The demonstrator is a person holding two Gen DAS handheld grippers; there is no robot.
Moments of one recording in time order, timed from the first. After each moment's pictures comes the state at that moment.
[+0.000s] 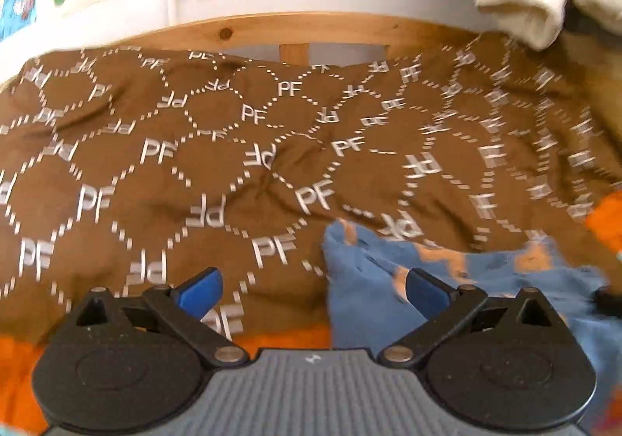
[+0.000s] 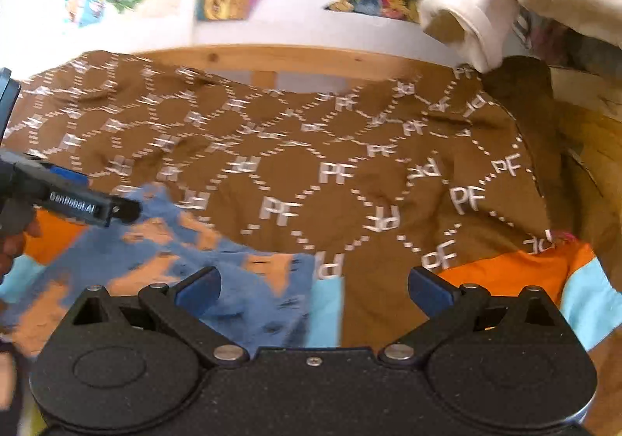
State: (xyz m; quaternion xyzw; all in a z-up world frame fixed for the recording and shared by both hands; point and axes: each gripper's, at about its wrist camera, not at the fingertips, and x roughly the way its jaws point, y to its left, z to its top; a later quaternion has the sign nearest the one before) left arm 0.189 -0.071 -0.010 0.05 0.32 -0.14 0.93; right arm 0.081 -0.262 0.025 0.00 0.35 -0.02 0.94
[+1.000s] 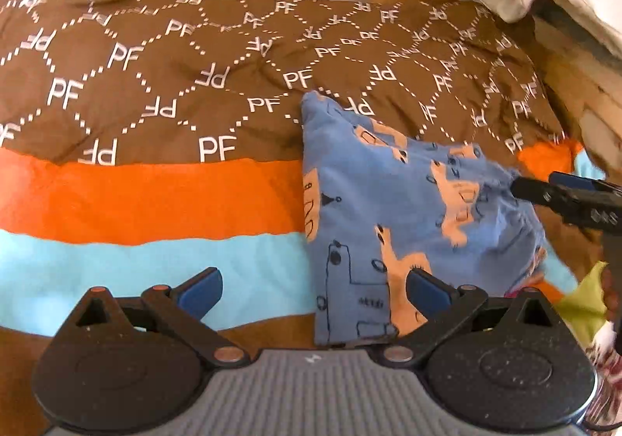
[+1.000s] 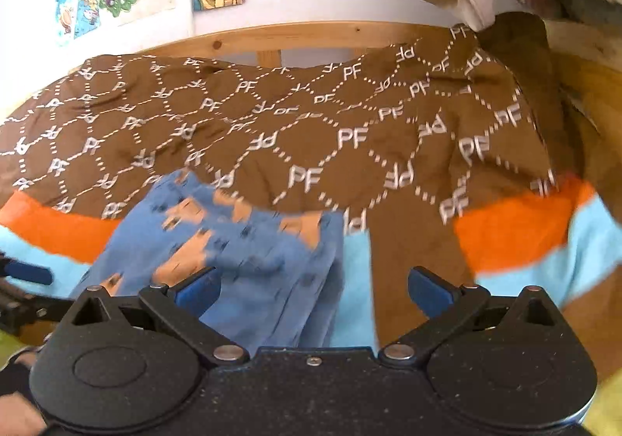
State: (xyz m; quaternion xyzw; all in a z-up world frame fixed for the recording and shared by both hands) left arm 0.118 -0.033 -0.026 -0.02 0.42 -0.17 0.89; right arm 0.075 -0.261 0.035 0.06 0.39 -0.02 0.92
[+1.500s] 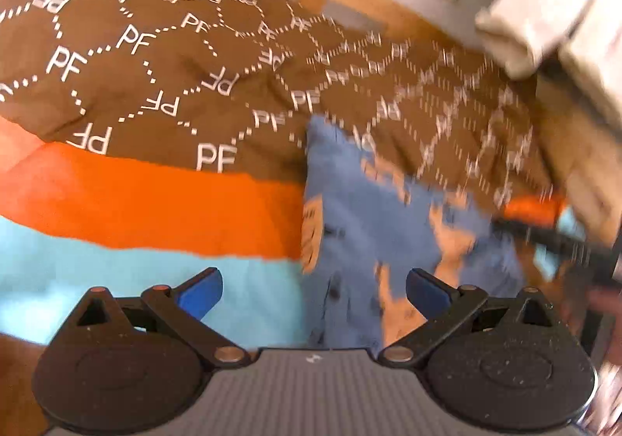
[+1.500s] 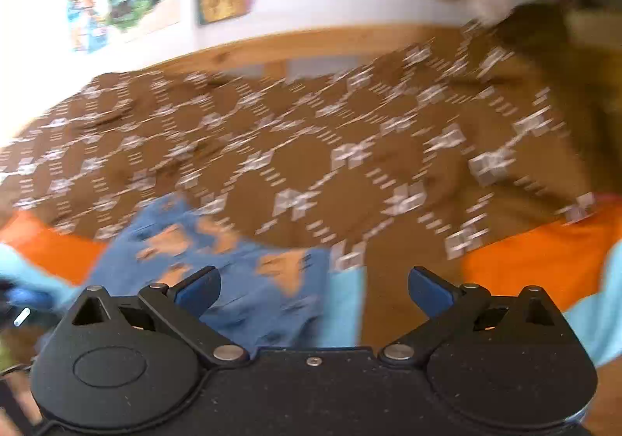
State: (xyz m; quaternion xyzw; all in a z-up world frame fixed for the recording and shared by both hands) left arm 0.137 -0.013 -0.034 -0.12 0.39 -0.20 0.89; right arm 0.103 -0.301 0.014 0.10 0.38 0.05 0.92
